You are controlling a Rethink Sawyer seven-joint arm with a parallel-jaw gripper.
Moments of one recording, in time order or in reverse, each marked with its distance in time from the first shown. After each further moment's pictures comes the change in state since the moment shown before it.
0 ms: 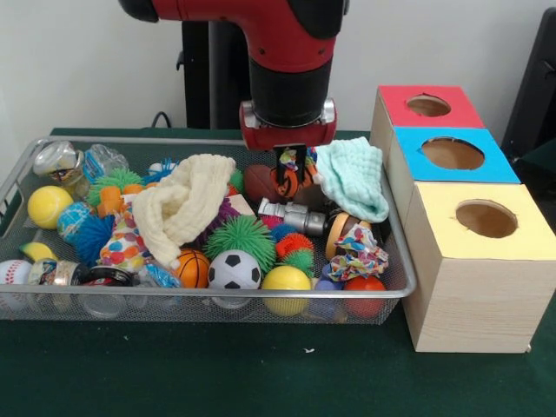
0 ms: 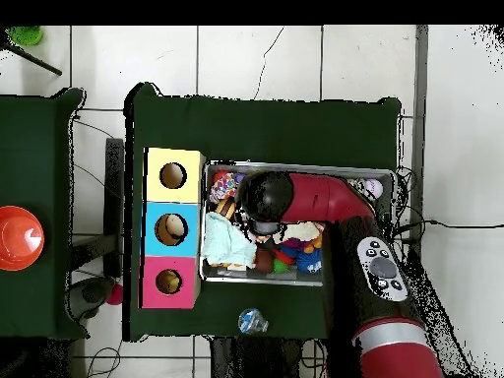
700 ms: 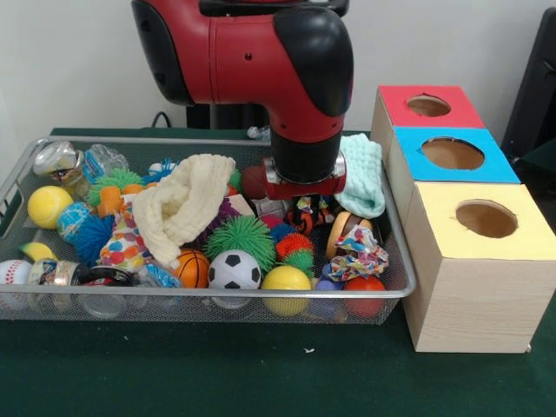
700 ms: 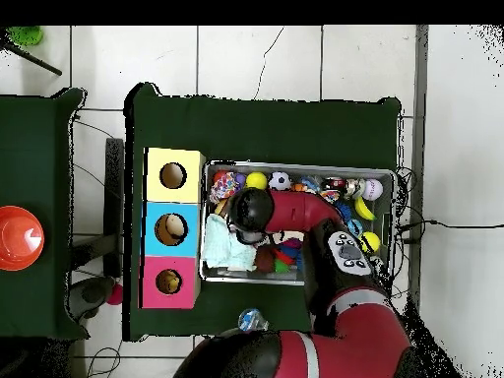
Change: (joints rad) arm 0.052 0.174 -0.041 -0.006 0.004 -0.135 0.000
